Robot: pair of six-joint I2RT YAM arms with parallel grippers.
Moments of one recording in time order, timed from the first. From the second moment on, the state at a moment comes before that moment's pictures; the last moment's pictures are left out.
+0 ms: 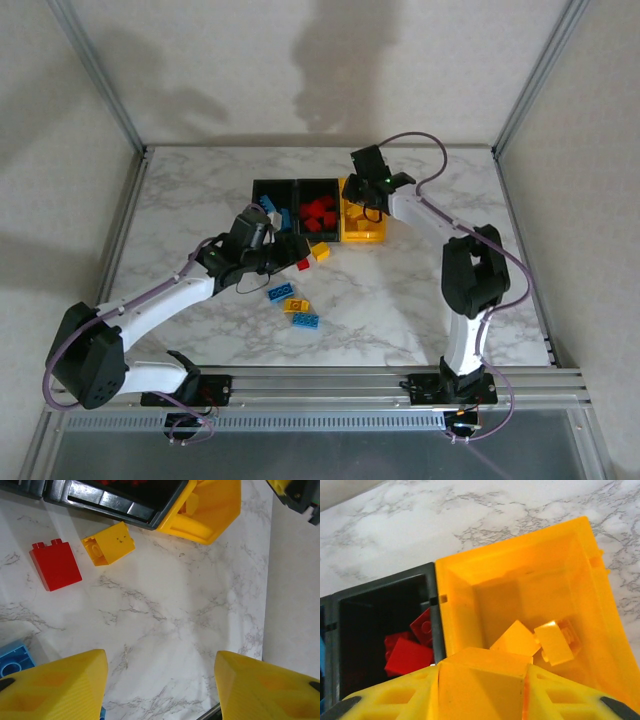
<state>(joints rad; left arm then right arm) -0.59 1.29 0.85 -0.26 0.25 -0.96 0.49 1.93 1.58 -0.52 0.13 0.65</state>
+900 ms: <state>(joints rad) -0.59 1.29 0.85 -0.27 0.22 -0.96 0.44 2.16 1.78 -0.56 0.13 0.66</state>
